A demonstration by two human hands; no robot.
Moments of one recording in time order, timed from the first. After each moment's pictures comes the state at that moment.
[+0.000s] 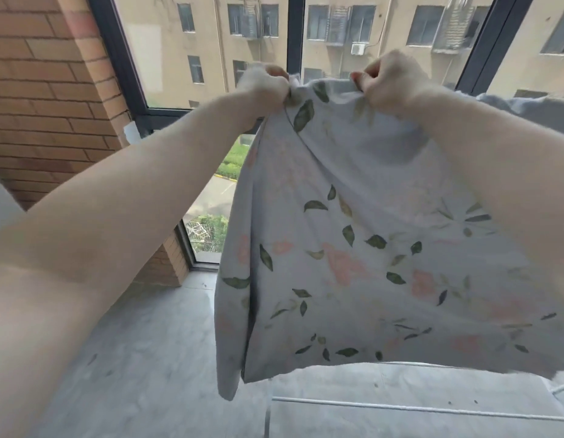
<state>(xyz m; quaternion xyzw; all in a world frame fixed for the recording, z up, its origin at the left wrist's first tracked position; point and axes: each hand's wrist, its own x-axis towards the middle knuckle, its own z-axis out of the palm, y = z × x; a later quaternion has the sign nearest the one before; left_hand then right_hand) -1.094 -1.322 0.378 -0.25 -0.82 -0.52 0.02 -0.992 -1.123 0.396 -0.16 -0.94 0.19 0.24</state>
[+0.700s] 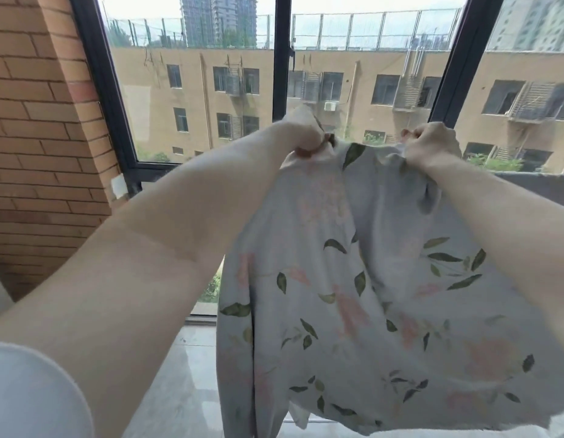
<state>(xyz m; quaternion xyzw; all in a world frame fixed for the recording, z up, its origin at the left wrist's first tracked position) -1.115 -1.245 0.439 -0.30 -0.89 -0.34 0.02 -0.970 -1.057 0.417 -0.34 -0.85 0.20 0.35</state>
